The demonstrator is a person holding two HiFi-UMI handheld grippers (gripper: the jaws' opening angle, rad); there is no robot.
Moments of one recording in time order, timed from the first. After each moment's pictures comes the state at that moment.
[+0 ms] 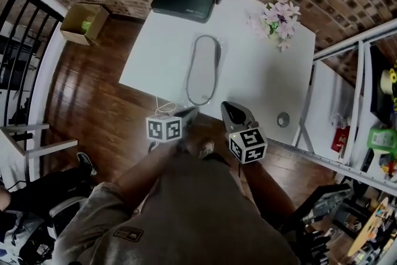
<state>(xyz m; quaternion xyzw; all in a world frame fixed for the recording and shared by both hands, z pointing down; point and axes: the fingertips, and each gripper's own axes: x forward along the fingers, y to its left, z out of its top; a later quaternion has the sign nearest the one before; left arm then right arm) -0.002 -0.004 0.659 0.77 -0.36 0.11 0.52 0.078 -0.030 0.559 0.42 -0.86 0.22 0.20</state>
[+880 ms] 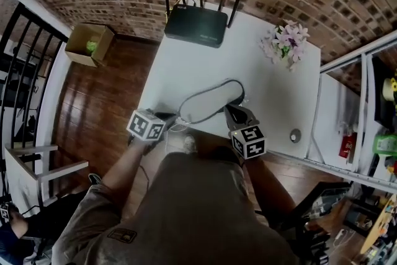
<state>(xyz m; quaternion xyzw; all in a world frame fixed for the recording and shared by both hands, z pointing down) -0.149 -0.068 0.654 0.83 -0.26 0.32 0.39 0.022 -0.102 0.578 0.43 -0.85 0.21 0.23</state>
